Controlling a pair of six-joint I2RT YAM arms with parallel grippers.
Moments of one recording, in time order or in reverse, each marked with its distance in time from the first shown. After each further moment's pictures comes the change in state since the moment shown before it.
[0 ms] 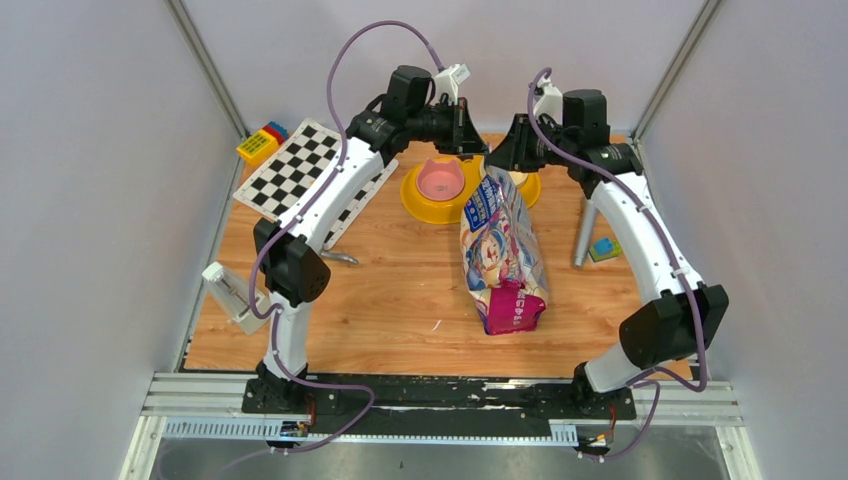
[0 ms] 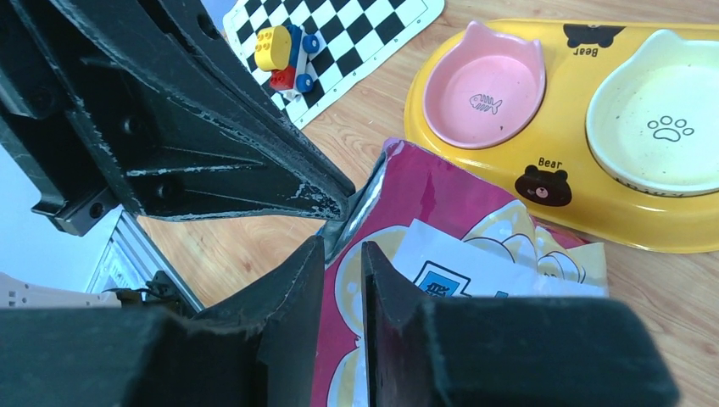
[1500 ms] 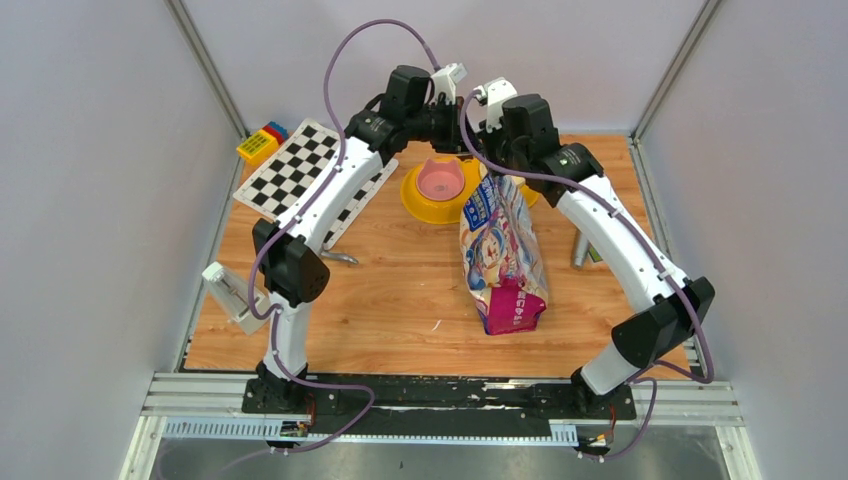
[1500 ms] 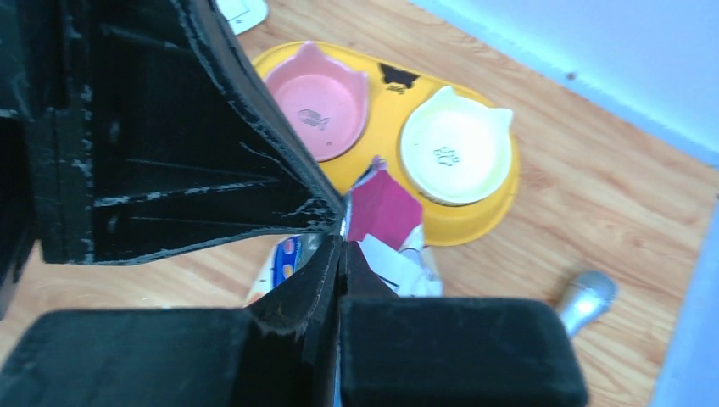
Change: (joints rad) left arm 0.002 -0.004 0.002 -0.024 -0.060 0.013; right arm 0.265 0.053 0.122 -0.106 0.640 -0.334
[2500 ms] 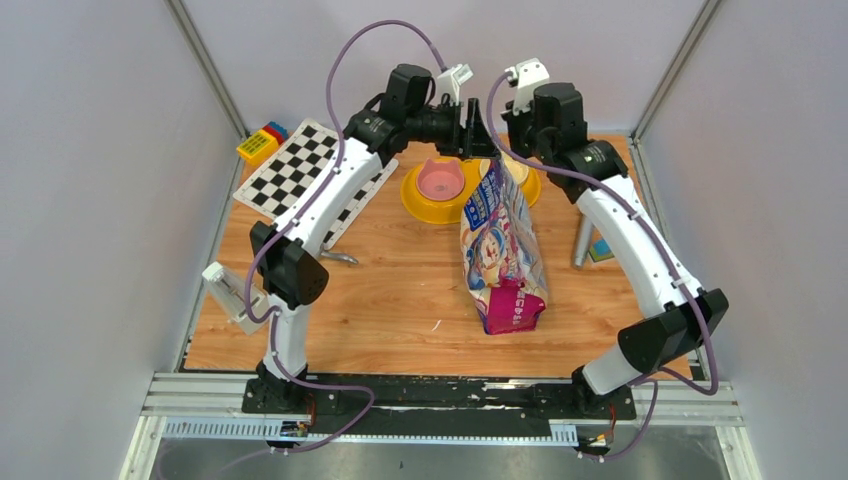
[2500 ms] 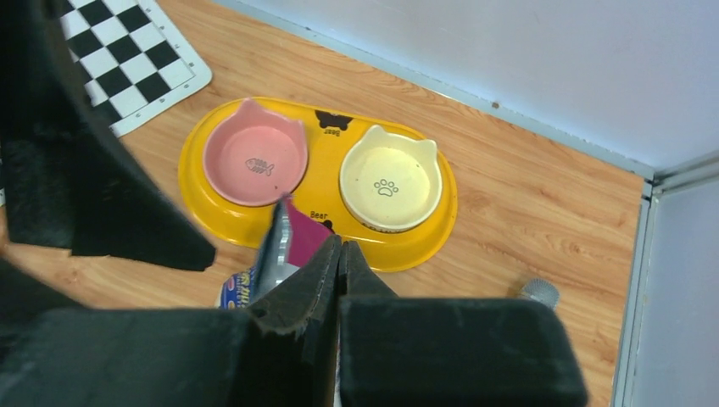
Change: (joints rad) left arm -0.011 -0.019 0.007 -0.008 0.109 -0.028; right arm -0.065 -0.047 -0.006 0.092 0.049 -0.054
